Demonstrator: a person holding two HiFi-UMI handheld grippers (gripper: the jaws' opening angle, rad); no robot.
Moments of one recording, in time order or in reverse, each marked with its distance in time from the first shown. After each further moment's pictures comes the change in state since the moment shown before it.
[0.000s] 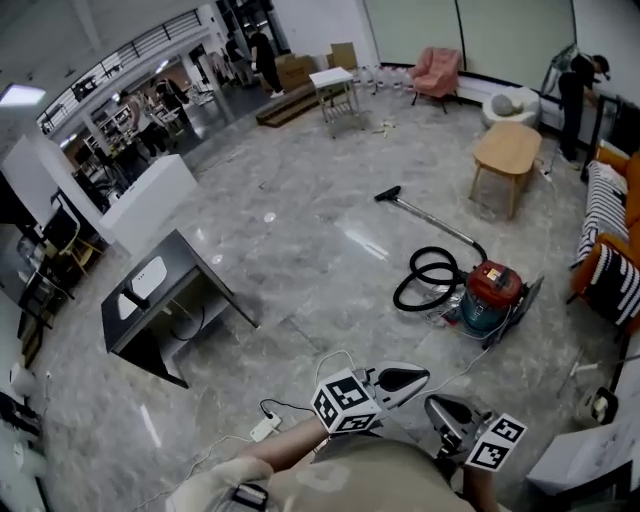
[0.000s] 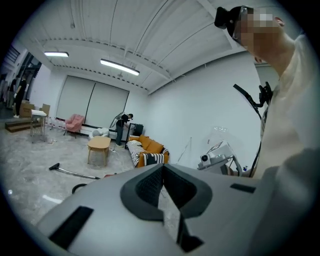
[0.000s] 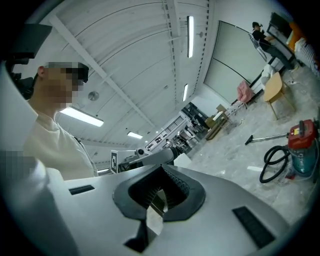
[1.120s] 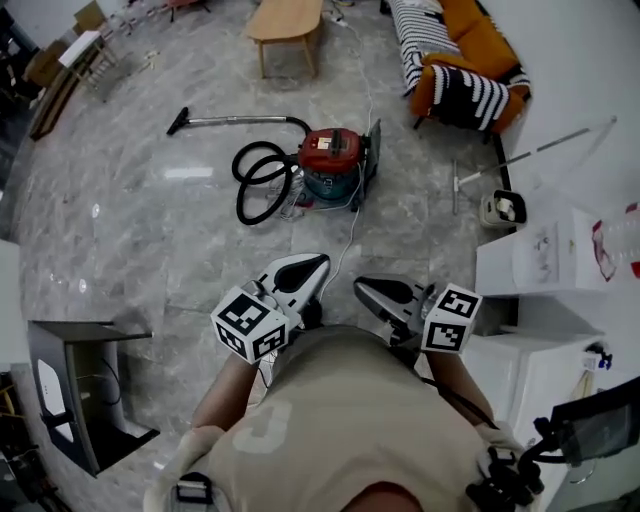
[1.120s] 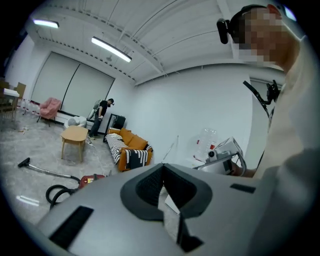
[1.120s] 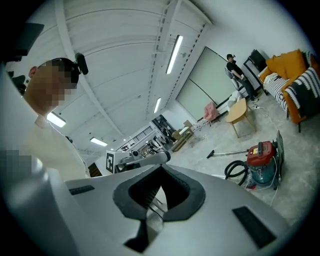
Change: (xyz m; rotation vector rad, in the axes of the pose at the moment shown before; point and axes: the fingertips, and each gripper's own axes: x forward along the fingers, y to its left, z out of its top) left arm 0.104 0.084 0.015 -0.029 0.048 -0.265; right arm -0.024 -0.108 0.067 -0.004 -0.122 -0.411
